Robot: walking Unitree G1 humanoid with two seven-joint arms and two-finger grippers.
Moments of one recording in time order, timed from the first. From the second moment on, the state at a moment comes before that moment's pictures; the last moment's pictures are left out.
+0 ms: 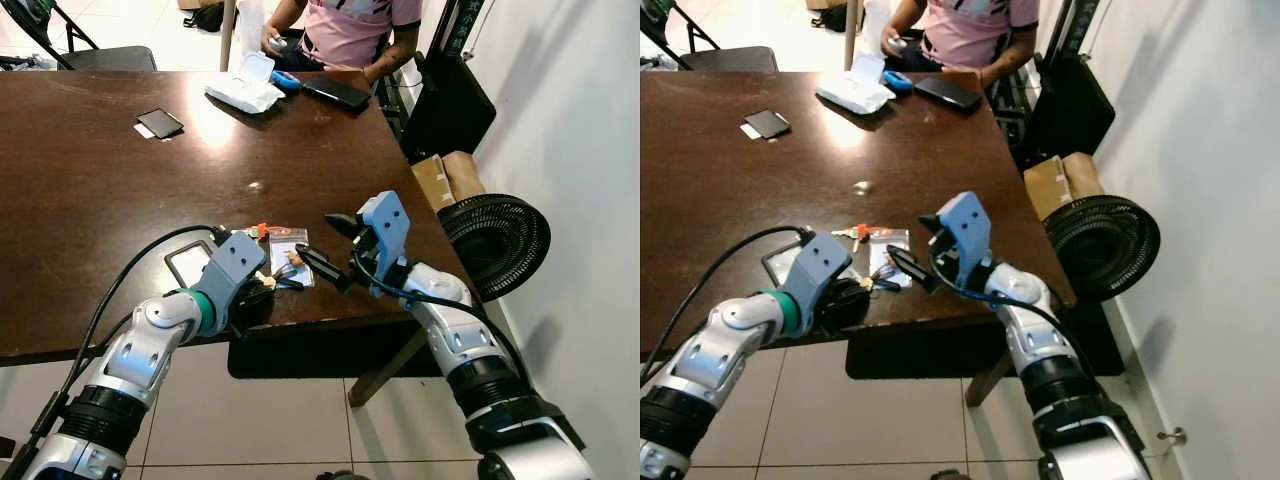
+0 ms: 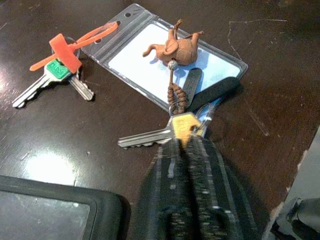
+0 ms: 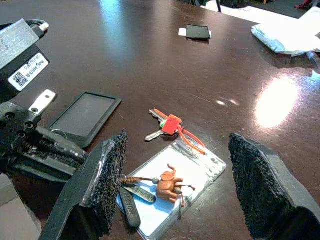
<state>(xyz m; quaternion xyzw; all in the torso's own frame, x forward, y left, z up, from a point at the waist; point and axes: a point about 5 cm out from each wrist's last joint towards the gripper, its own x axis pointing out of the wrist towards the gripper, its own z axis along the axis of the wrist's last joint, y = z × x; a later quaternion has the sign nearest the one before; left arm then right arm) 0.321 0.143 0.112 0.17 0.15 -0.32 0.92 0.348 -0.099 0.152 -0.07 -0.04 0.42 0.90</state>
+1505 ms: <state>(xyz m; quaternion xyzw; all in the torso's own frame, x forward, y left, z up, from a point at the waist) 0.333 0.113 0.116 0.14 0.17 -0.37 0.90 0.349 -0.097 0.151 -0.07 -0.04 0.42 0.91</state>
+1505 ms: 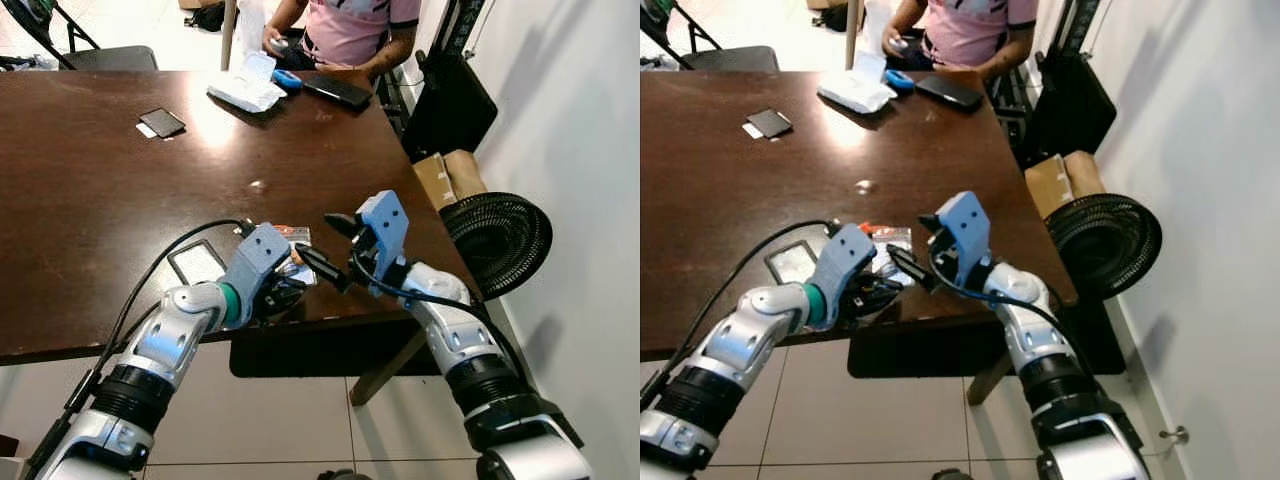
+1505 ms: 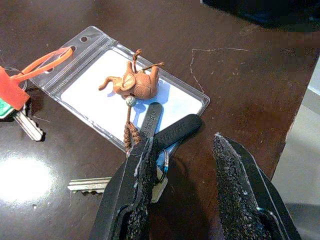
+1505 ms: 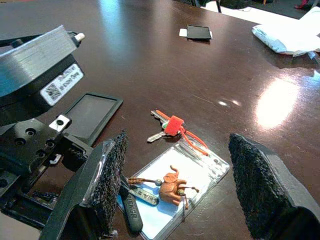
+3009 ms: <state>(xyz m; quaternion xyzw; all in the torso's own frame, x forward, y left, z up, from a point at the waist) 0.299 0.136 0.206 0.00 -0.07 -0.25 0.97 0.340 -0.092 0.158 -0.03 -0.08 0.40 0.91</state>
